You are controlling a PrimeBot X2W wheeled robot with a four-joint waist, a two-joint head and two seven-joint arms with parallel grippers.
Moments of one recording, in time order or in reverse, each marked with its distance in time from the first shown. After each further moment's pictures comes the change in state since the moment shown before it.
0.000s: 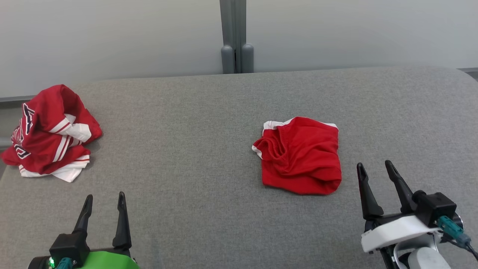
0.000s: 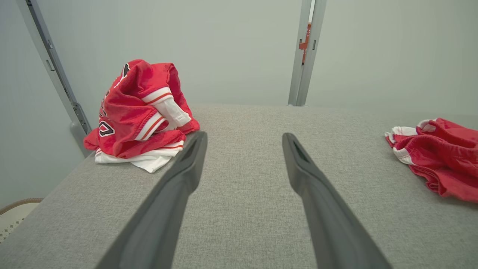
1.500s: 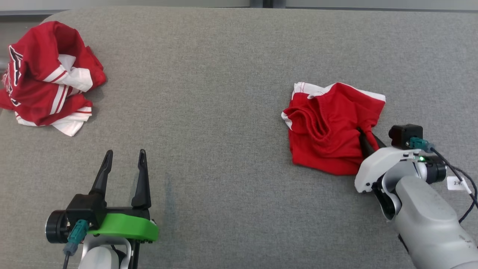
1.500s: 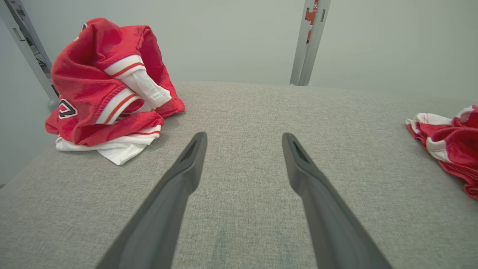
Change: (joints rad) left arm -0.156 0.000 -0.126 -0.009 -0.047 0.035 0.000; right arm -0.580 -0.077 0.183 0.789 0.136 0.002 0.054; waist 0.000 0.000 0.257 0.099
